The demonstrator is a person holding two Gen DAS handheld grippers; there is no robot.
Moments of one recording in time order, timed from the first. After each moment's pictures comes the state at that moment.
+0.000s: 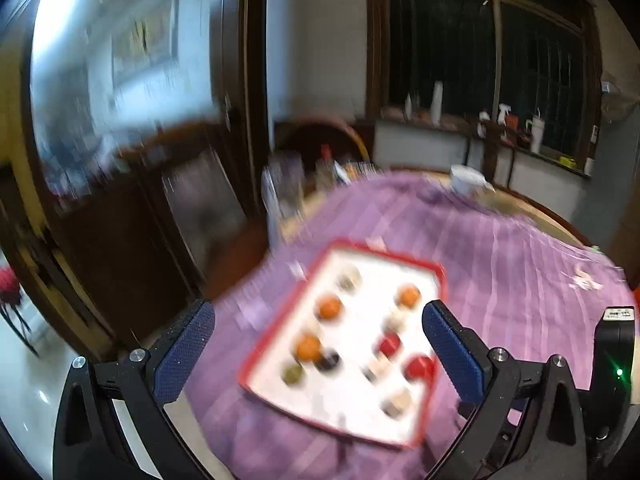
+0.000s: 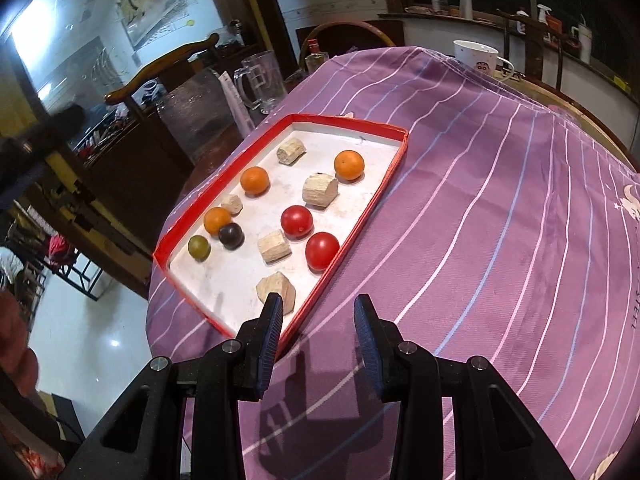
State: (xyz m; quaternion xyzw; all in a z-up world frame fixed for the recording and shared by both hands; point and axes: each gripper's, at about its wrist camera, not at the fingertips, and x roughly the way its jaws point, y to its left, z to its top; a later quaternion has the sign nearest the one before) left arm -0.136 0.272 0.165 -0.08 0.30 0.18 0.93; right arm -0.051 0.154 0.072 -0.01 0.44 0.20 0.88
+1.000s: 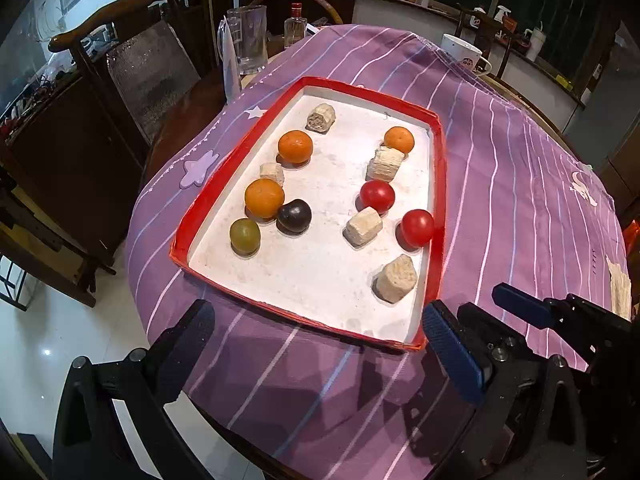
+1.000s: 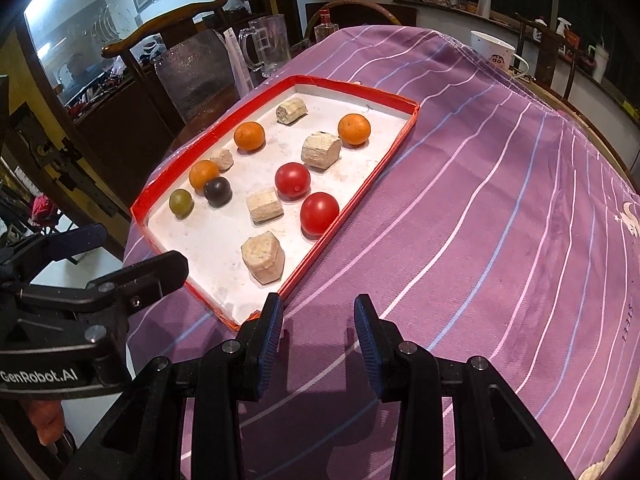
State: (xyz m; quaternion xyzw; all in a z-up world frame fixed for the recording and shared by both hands) left arm -0.114 0.268 0.071 -0.11 0.49 0.11 0.86; right arm -0.050 0.170 0.048 -0.08 0.47 0.19 0.86
